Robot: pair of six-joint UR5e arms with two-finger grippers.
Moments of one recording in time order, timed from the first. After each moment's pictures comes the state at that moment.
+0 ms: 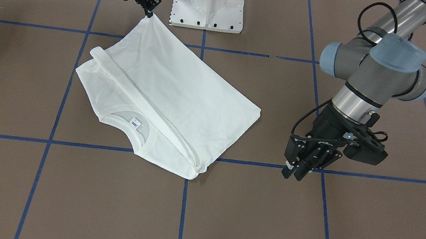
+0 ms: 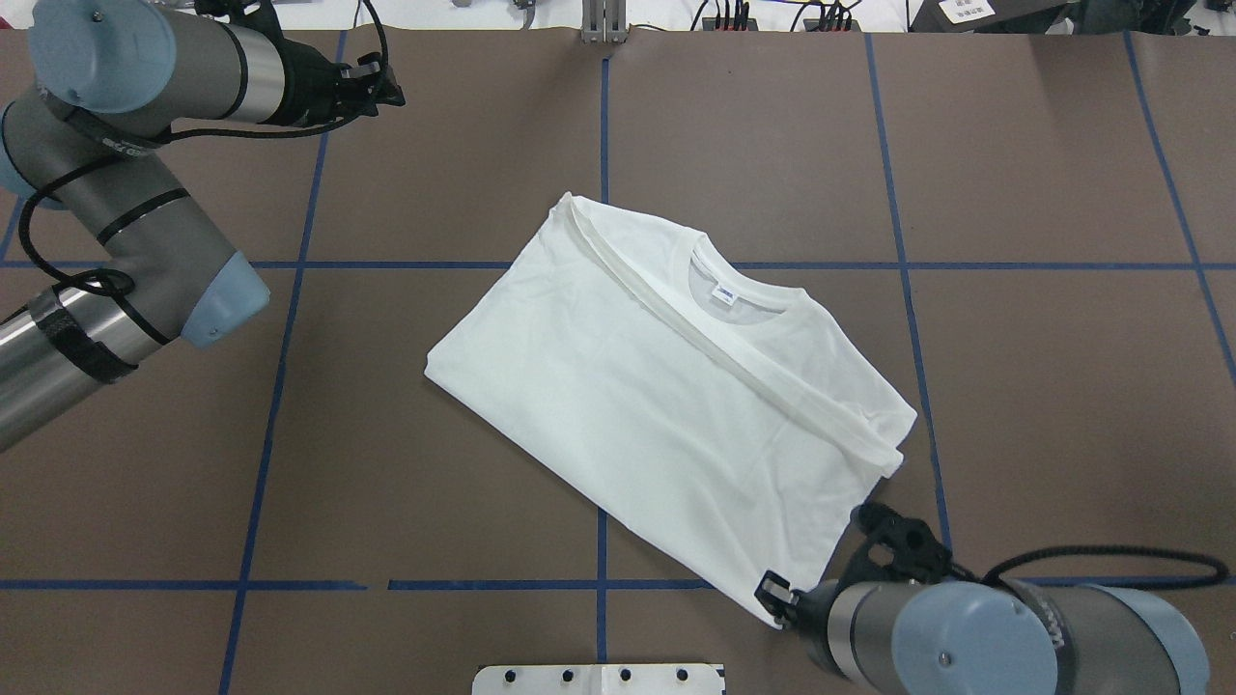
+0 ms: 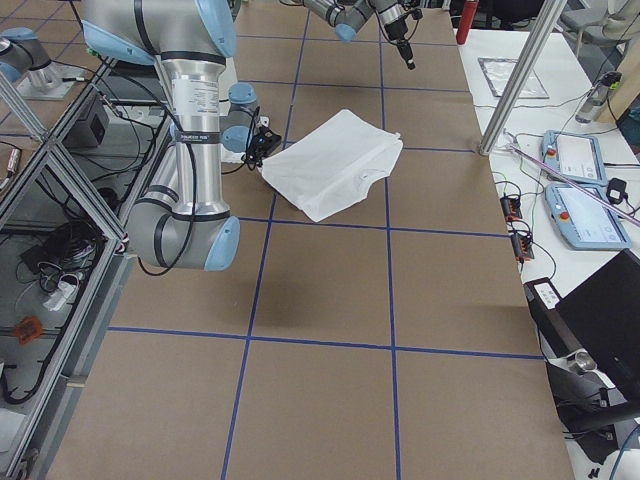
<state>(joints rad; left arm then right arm) -0.90 -2.11 -1.55 -2.31 -1.90 -1.36 -0.03 -1.51 2.21 -1.40 1.57 2.16</state>
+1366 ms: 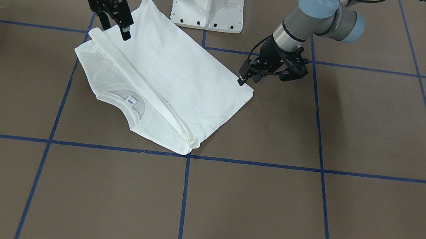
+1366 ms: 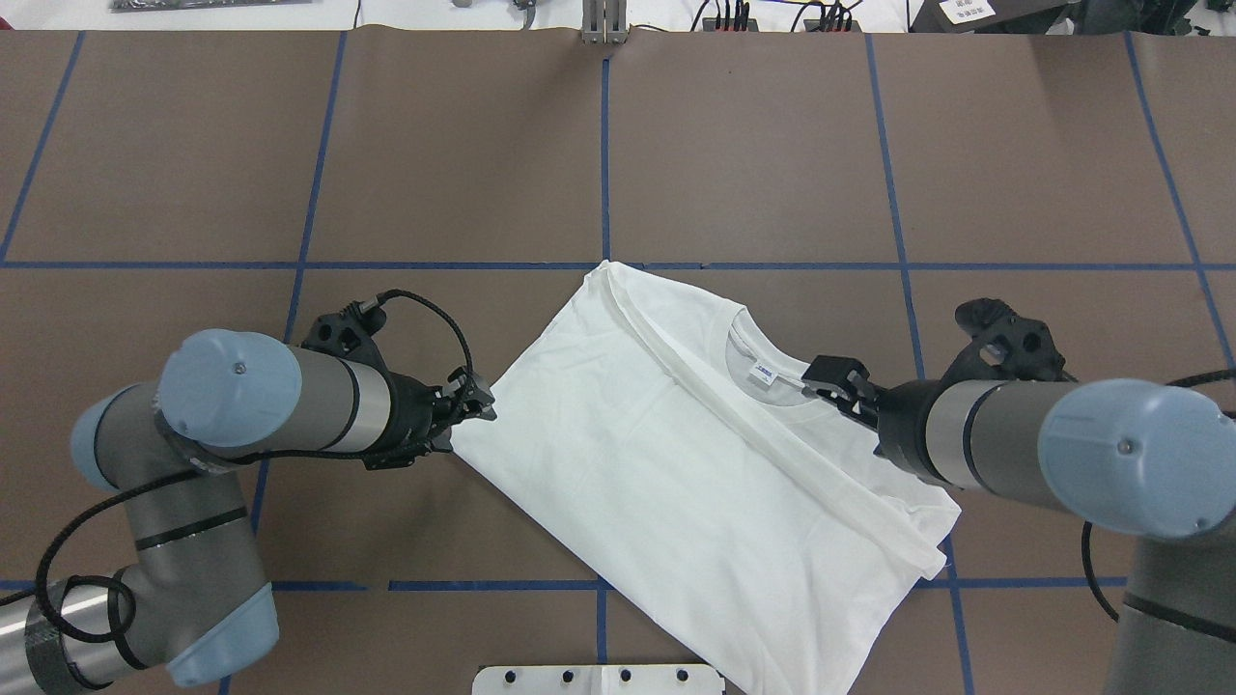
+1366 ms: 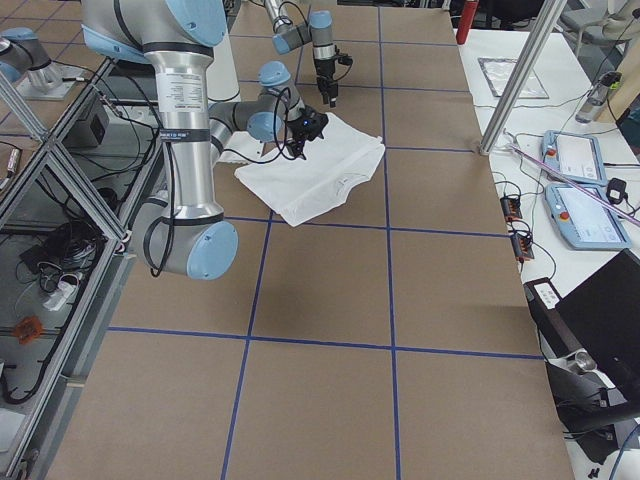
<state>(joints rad) -0.42 -1.90 -1.84 -2.11 -1.81 -1.90 0.44 -1.45 2.27 -1.41 1.57 1.94</state>
